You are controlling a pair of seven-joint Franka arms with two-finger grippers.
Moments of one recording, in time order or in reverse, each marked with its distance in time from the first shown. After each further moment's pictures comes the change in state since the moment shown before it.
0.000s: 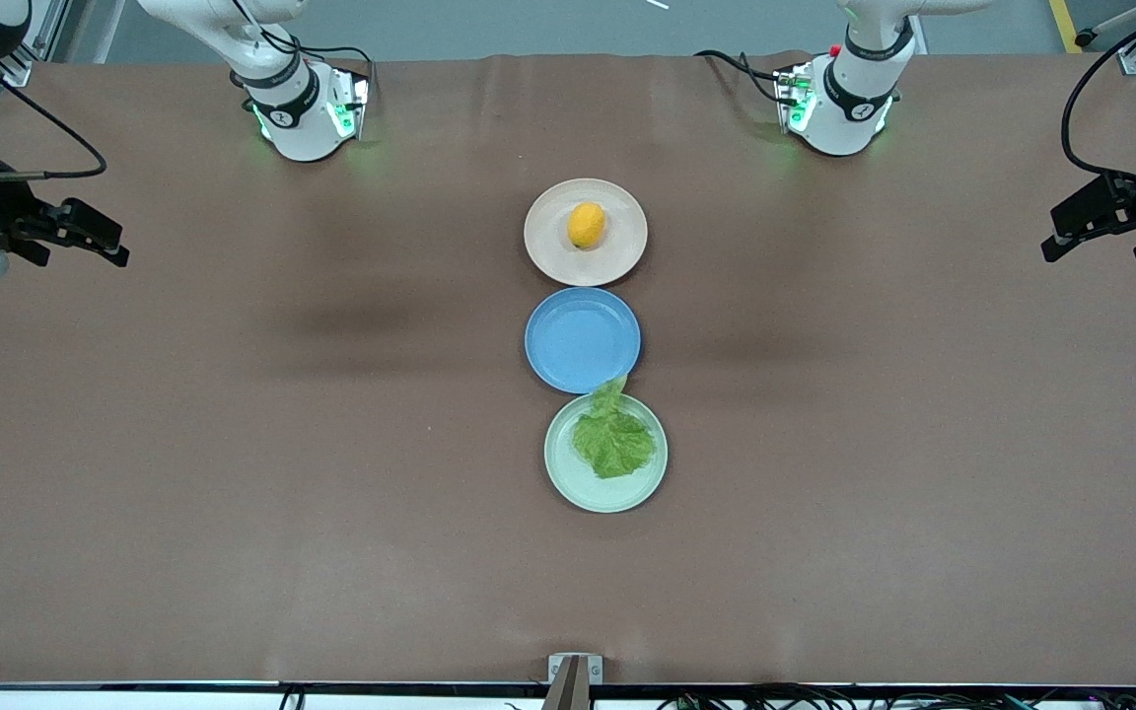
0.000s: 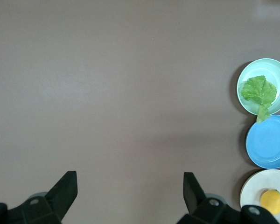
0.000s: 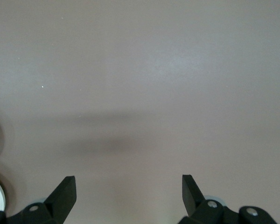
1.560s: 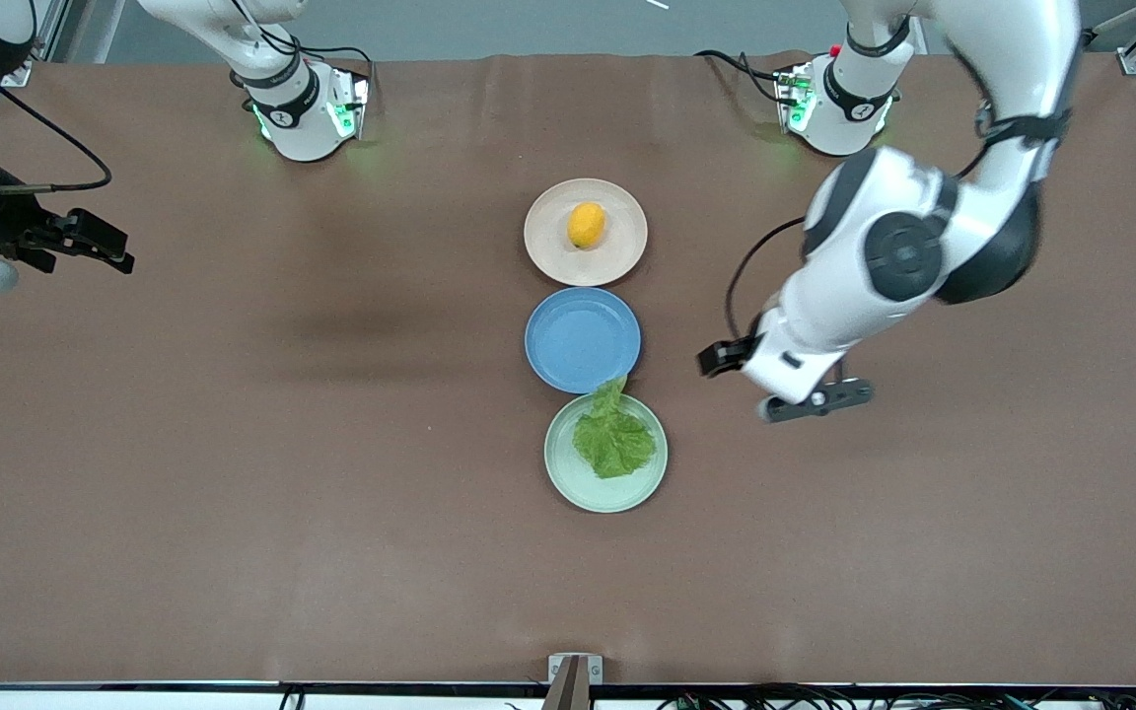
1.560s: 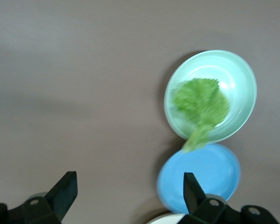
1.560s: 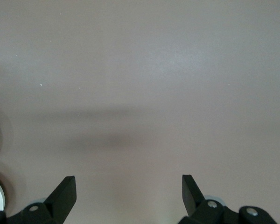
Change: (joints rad) left arm -0.249 0.457 -0.255 -0.033 -0.003 0.414 -0.777; right arm -0.001 0.017 0.006 0.012 0.001 -0.008 0.000
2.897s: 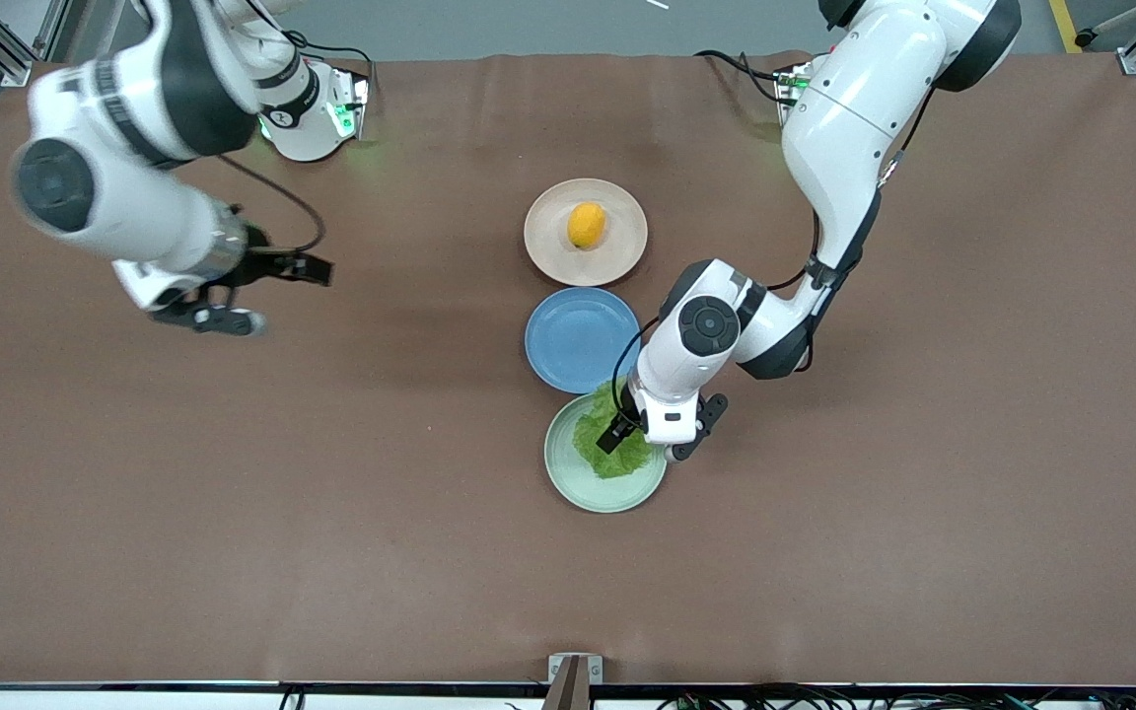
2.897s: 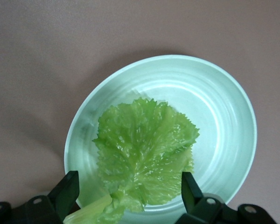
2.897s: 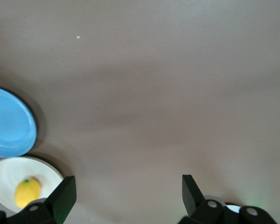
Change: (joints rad) left arm -0.156 0.376 0.020 0.053 0.082 0.513 -0.694; right arm 0.348 0.116 0.027 -0.162 0.146 0.112 0.509
